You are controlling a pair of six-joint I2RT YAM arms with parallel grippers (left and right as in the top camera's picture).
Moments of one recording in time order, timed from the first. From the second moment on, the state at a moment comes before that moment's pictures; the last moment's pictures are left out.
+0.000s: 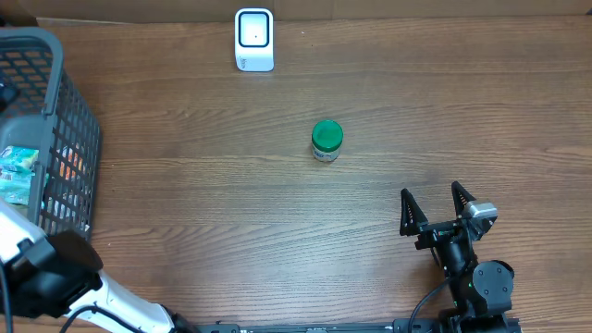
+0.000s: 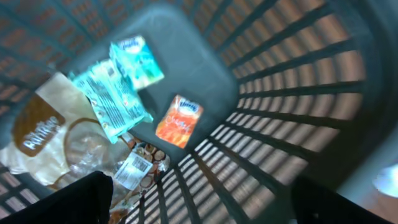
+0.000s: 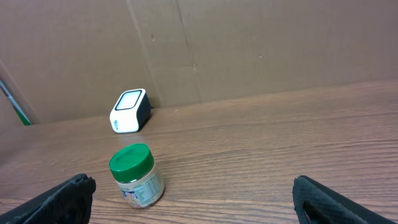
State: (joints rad) left arm 0.67 1.96 2.32 -1.47 0.09 -0.29; right arm 0.13 0.01 0.02 -0.03 -0.07 0.23
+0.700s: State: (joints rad) left arm 0.68 1.99 1.60 -0.78 0.08 -0.09; right arm 0.13 0.01 0.02 -0.03 -0.07 0.23
